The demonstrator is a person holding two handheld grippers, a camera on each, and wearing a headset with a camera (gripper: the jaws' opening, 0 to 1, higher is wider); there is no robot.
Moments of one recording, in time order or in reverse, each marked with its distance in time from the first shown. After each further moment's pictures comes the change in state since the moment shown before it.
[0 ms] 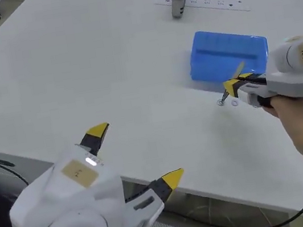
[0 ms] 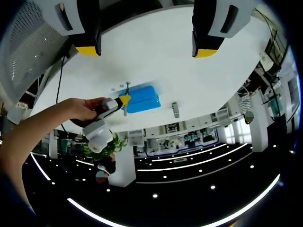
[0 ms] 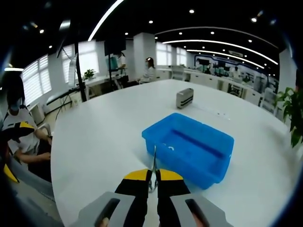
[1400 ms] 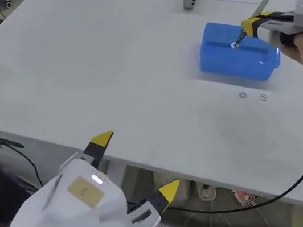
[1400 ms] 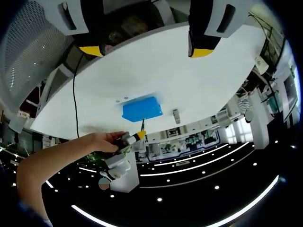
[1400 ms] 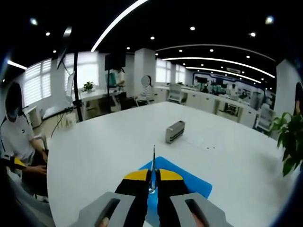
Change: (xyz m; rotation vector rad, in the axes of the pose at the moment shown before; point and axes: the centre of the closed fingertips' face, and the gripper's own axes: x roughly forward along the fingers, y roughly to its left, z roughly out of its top) left arm -0.033 -0.011 -0.031 0.042 0.054 0.005; right arm -0.006 -0.039 0.095 -0.063 -0.157 -0.046
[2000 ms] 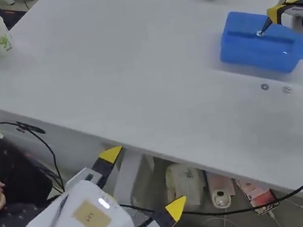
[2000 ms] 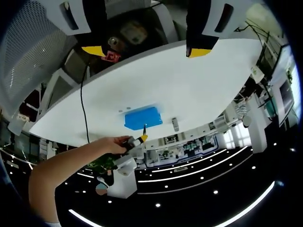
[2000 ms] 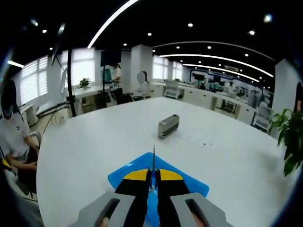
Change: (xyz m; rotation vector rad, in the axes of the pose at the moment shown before) left arm -0.031 -0.016 -0.025 -0.007 0.063 0.023; right arm 0.032 -0.028 -0.022 -0.007 0.033 -0.022
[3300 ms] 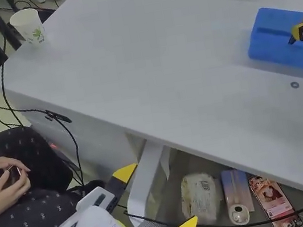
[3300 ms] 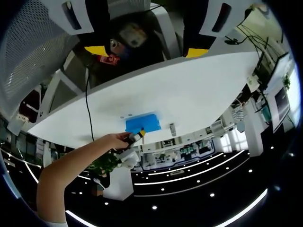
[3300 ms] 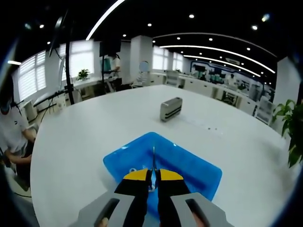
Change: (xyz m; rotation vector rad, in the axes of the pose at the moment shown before) left arm -0.029 -0.011 -0.022 -0.022 0.030 0.027; right arm 0.015 0.010 -0.042 0.000 0.094 0.006
